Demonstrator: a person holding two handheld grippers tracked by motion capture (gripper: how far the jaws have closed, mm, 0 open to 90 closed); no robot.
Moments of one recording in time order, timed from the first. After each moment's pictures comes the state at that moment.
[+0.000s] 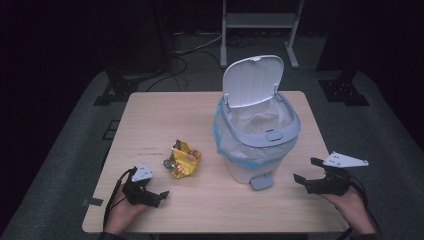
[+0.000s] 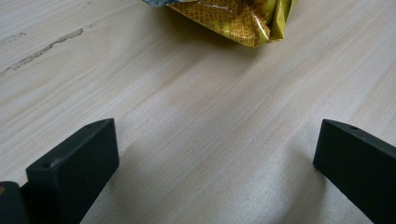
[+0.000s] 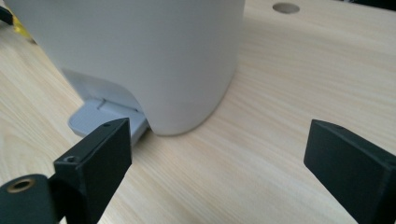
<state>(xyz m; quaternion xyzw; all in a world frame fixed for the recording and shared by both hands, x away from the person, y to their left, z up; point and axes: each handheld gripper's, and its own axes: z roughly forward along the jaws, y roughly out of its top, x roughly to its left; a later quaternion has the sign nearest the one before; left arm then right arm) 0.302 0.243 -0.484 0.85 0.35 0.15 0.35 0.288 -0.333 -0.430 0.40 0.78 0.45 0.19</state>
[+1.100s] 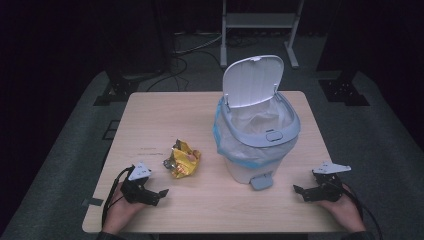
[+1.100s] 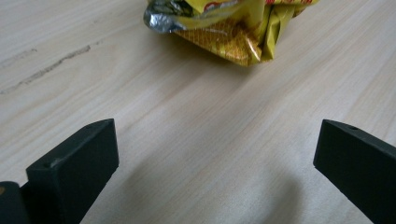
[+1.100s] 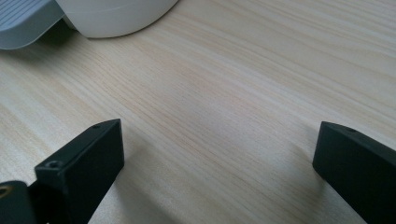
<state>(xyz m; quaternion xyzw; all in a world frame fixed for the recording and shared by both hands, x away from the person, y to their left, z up) 0.301 0.246 -0.473 0.85 0.35 0.15 0.38 0.299 -0.341 -0.488 0.44 0.81 0.34 0.18</state>
